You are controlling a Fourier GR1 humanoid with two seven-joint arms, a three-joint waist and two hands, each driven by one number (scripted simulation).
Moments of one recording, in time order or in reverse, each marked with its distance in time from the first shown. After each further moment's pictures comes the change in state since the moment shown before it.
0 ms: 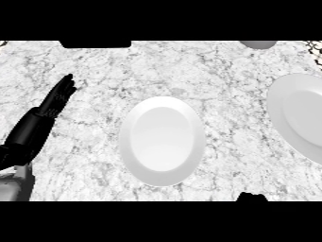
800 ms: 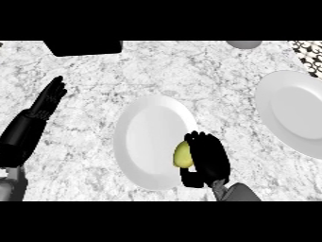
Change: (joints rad) left arm 0.025 0.029 0.027 0.019 0.021 0.020 -0.004; right arm -0.415 0.163 -0.226 0.937 -0.369 -0.099 -0.396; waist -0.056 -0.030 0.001
